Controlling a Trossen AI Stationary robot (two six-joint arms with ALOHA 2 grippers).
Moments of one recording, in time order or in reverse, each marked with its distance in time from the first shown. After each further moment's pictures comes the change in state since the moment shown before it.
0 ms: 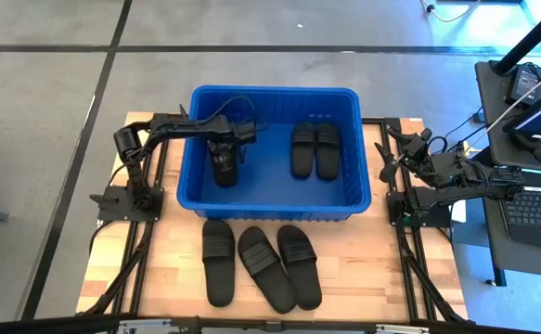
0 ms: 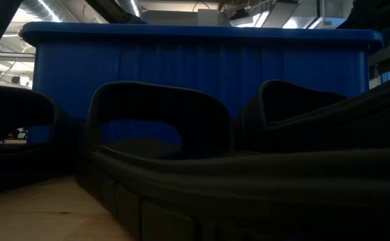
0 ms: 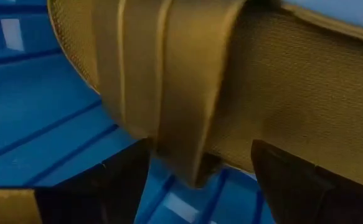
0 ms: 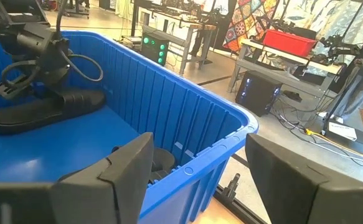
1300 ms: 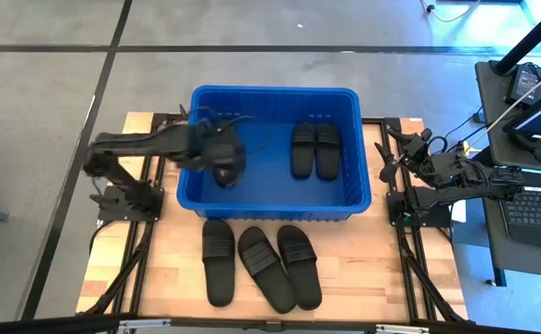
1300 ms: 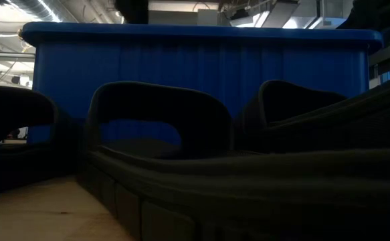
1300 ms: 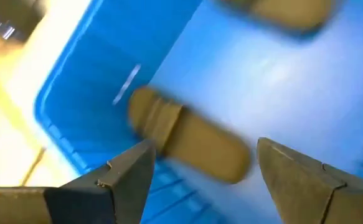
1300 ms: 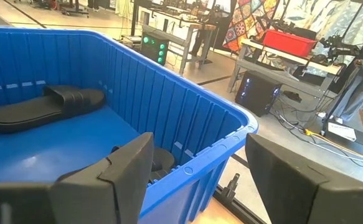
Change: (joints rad) left arm -0.513 -0.258 0.530 -0.434 -0.131 -0.590; right arm 0.000 0.000 0.000 0.000 0.000 -0.004
